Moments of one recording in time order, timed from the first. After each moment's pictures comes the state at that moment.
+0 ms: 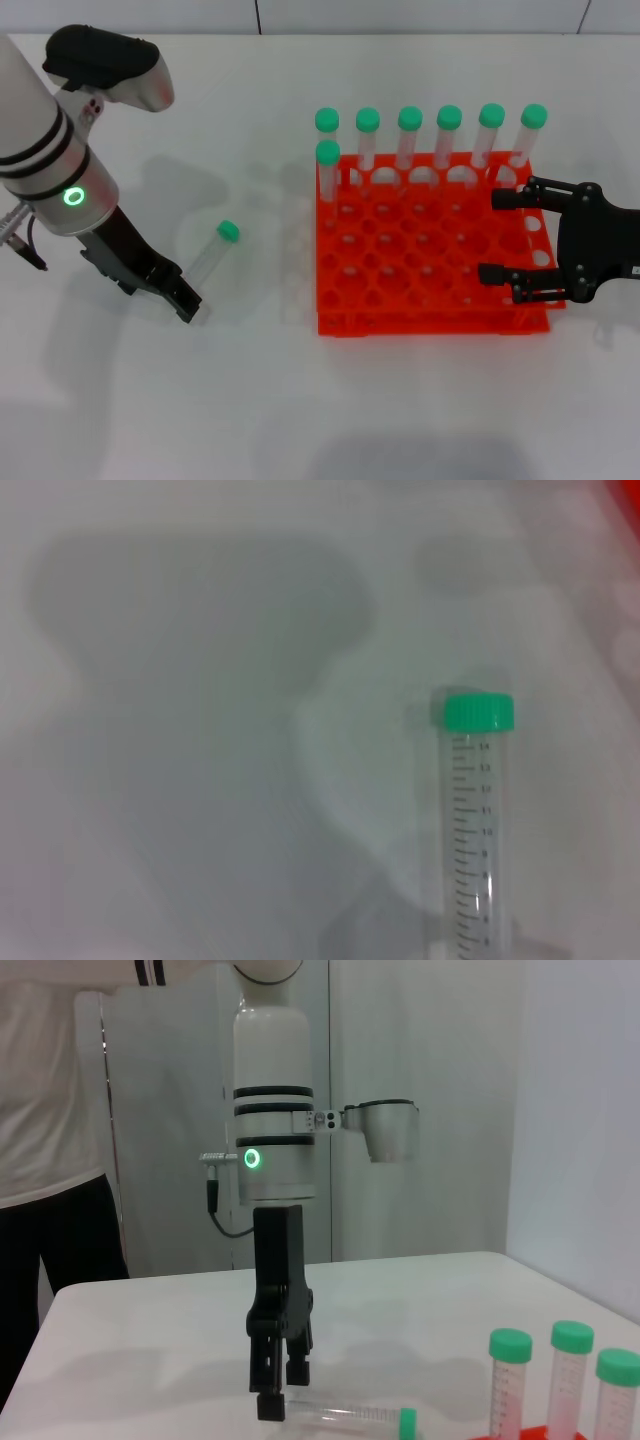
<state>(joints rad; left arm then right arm) -0.80 -2.08 1.24 0.95 2.80 1.61 -2.73 0.46 1.97 -0.98 -0.61 -1.68 -1.59 1.04</state>
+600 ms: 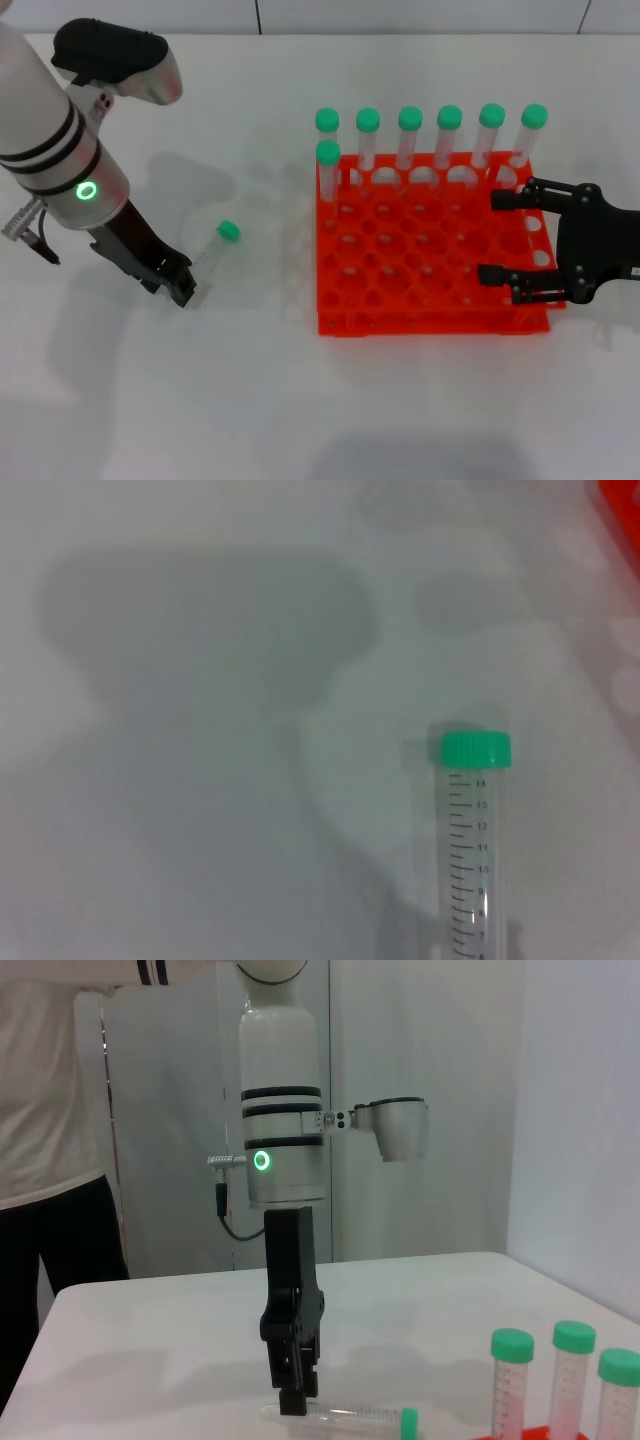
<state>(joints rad) -0.81 -2.08 1.25 0.94 2.79 1.58 -2.75 0.46 1.97 -0.98 -0.61 -1.68 -1.59 1.04</state>
